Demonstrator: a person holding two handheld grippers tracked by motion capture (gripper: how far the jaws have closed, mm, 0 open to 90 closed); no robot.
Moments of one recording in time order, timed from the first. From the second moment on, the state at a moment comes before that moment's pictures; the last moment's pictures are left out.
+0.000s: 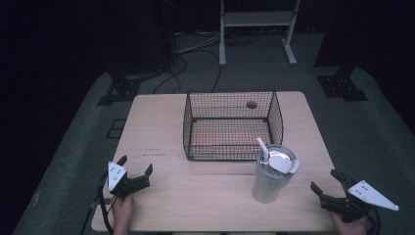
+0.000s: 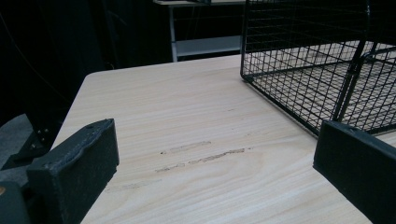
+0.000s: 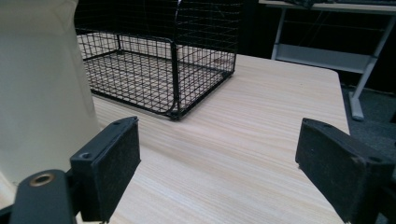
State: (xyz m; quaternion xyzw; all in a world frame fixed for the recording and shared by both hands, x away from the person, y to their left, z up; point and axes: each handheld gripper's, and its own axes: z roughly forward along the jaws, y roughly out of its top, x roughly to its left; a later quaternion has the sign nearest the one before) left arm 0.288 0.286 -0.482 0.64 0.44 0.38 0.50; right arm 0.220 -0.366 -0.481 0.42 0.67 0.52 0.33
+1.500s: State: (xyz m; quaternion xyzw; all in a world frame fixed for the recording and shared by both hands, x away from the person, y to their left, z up) left arm 0.286 0.285 -0.482 0.65 0.43 0.38 0.50; right arm 0.228 -0.293 -0.456 0.30 0.74 0.58 0.16
